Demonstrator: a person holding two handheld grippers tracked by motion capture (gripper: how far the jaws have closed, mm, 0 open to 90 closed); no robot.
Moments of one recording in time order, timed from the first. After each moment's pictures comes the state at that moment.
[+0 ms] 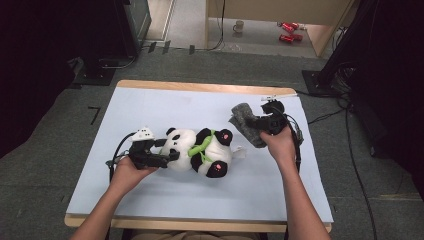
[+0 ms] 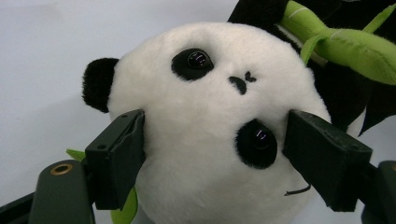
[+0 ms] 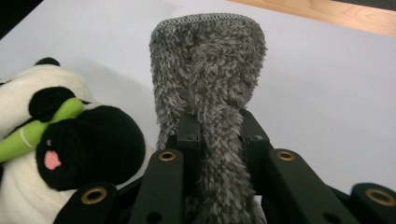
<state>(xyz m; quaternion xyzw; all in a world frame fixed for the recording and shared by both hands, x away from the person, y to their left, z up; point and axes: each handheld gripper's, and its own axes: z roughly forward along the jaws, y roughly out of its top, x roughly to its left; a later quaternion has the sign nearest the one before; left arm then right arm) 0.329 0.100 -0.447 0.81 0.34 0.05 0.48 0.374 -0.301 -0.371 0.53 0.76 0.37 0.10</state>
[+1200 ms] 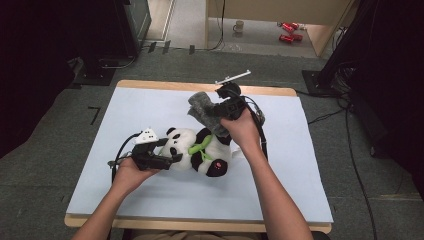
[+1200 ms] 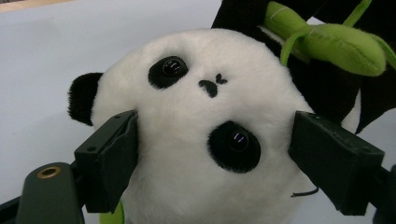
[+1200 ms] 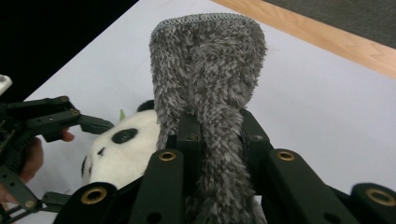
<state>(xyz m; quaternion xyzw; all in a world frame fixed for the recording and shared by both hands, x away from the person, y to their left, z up) 0.323 0.091 -0.446 0.81 0.32 0.07 0.49 0.397 -0.185 -0.324 0.45 0.81 0.37 0.06</state>
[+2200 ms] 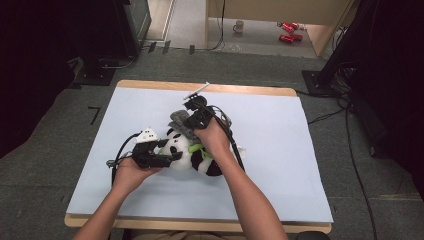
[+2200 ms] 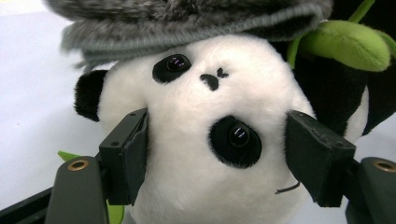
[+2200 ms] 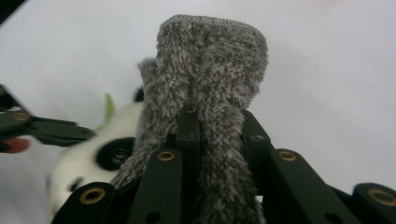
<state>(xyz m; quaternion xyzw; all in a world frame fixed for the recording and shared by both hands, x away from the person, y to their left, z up) 0.324 0.089 -0.447 0.81 0.34 0.07 0.48 0.422 -0.109 -0.387 0.45 0.85 0.28 0.04</state>
